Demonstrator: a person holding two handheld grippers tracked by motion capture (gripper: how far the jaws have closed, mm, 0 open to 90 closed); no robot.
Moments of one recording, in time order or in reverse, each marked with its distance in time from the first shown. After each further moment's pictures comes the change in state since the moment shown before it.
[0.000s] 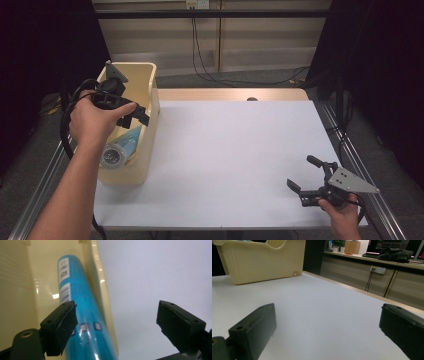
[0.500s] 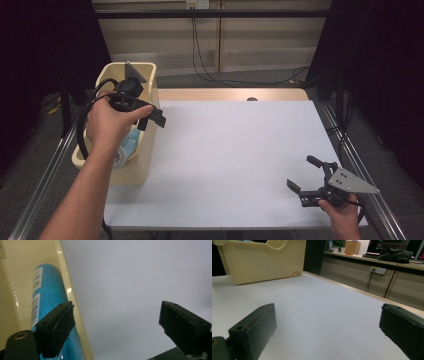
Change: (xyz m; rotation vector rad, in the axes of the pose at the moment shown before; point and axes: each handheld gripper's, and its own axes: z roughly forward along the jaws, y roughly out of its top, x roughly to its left) left arm -0.035 -0.001 0.005 -0.009 -0.043 0.105; right arm 0.001 0.001 0.000 -0.004 -0.001 -0.002
